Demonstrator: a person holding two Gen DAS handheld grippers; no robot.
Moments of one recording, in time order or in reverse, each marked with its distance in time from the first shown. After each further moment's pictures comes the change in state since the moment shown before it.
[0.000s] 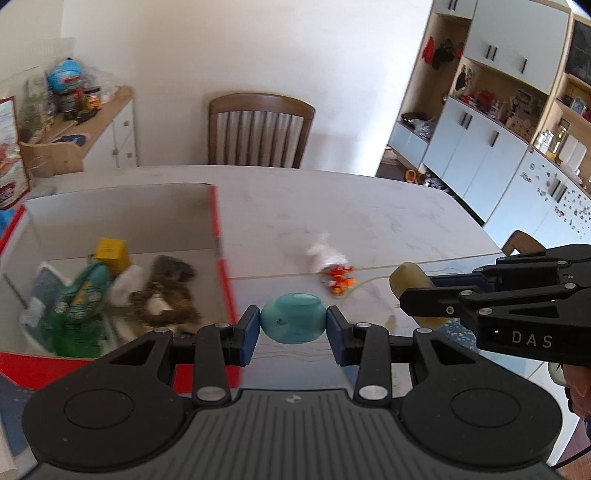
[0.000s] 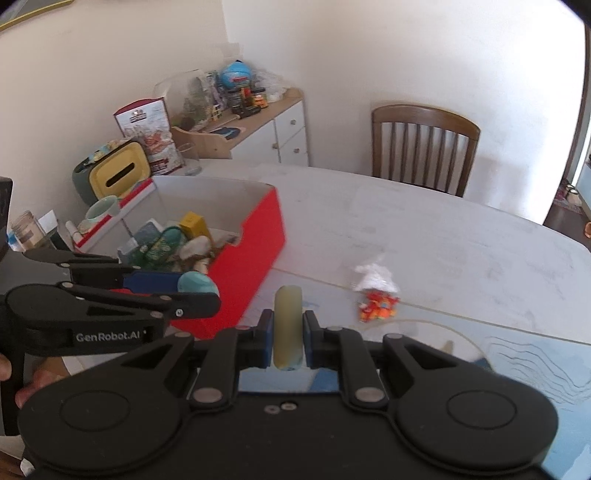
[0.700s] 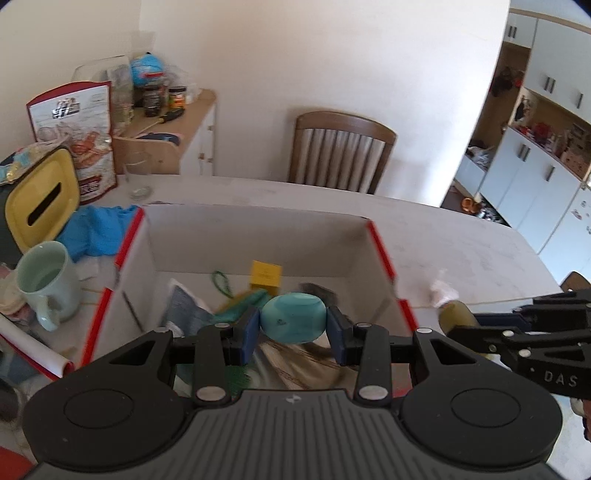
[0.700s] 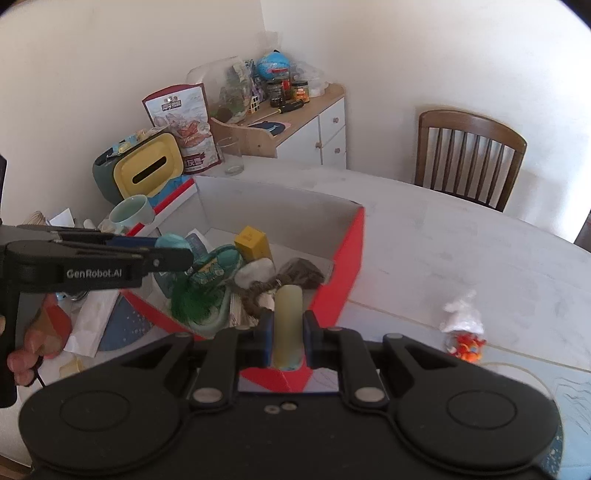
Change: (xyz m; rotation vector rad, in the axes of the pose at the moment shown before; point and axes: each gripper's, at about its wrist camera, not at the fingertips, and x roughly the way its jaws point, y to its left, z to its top) left arm -0.019 0.134 0.023 -0.099 -0.044 0.154; right arm 0.065 0.078 0.039 -0.047 0.023 0.051
